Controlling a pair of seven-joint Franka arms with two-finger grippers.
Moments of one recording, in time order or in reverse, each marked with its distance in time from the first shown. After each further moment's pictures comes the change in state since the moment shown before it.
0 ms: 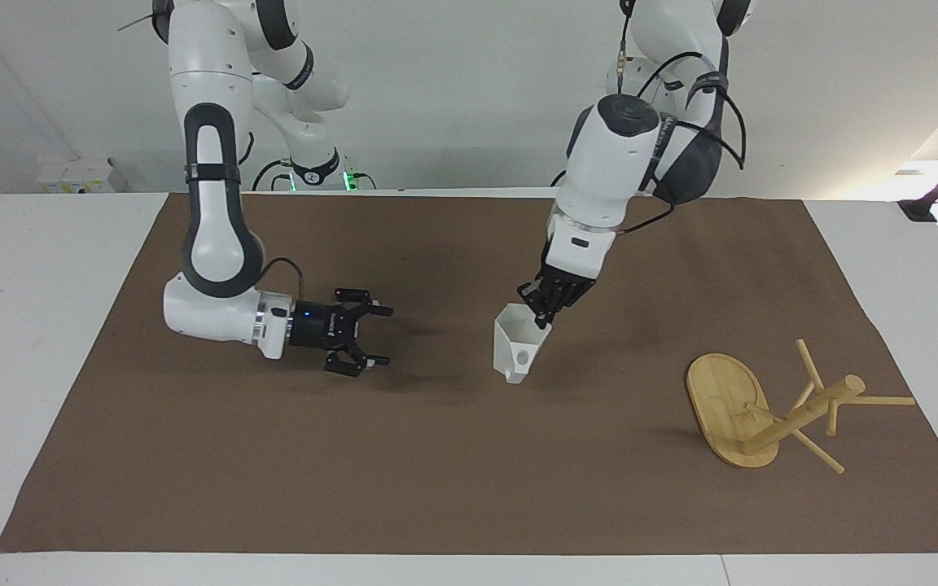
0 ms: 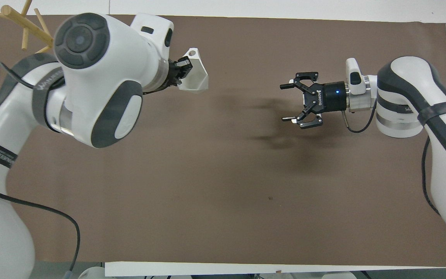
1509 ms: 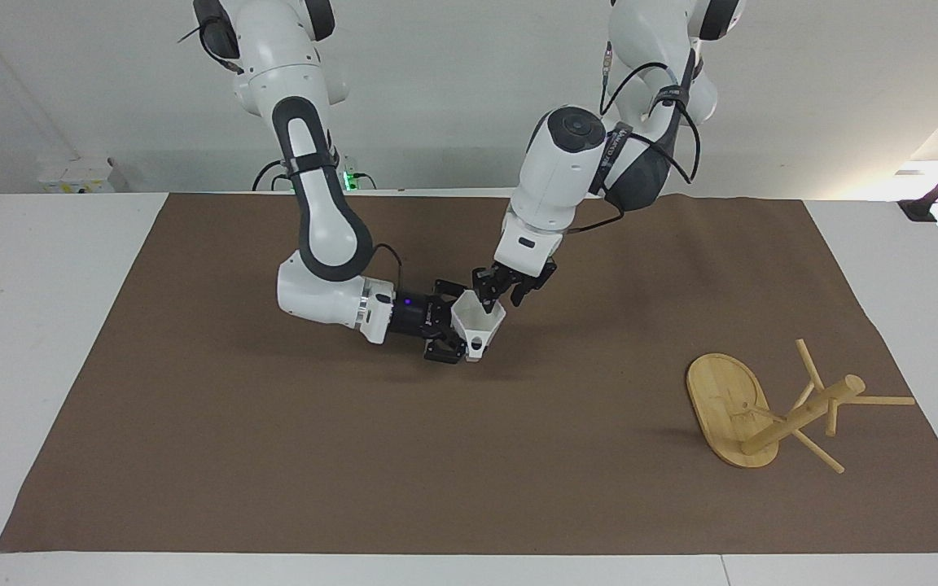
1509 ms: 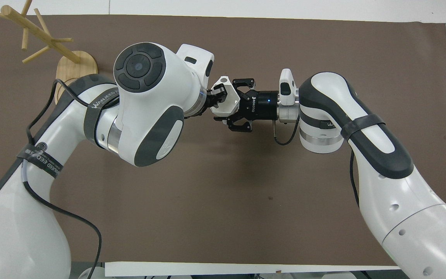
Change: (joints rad) left arm -0.138 0.045 -0.037 -0.032 -0.070 0.009 -0.046; right arm 0.361 0.024 0.022 -0.027 0.464 0.299 -0.028
